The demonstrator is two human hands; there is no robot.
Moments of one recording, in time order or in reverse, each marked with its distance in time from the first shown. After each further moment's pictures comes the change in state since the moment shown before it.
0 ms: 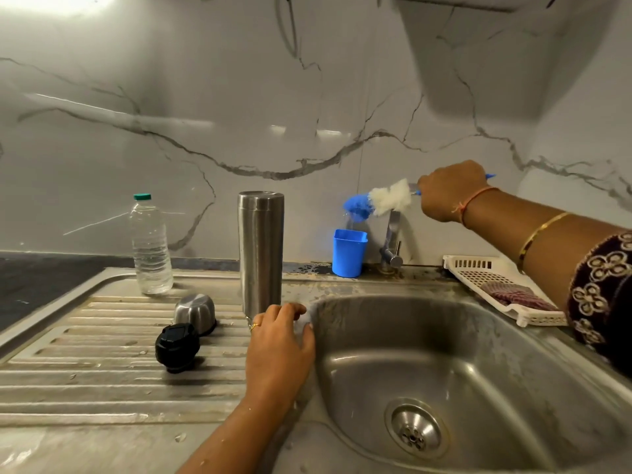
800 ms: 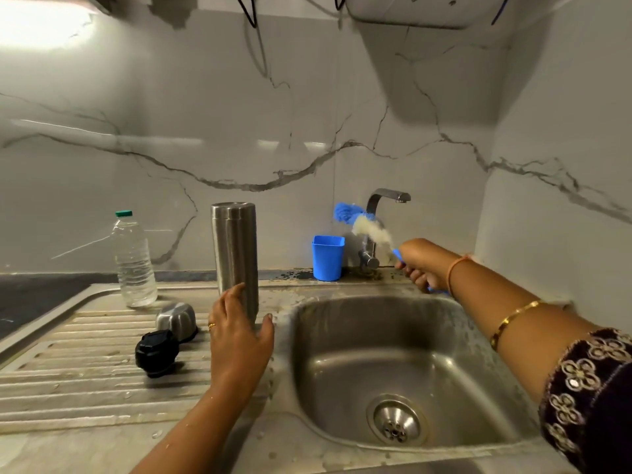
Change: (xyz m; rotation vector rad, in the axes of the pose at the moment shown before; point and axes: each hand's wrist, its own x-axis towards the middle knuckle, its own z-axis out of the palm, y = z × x) left_hand 0.007 -0.004 -0.008 -0.095 0.134 -0.012; right_hand -0.069 -0.017 0.059 1.765 -0.631 0.559
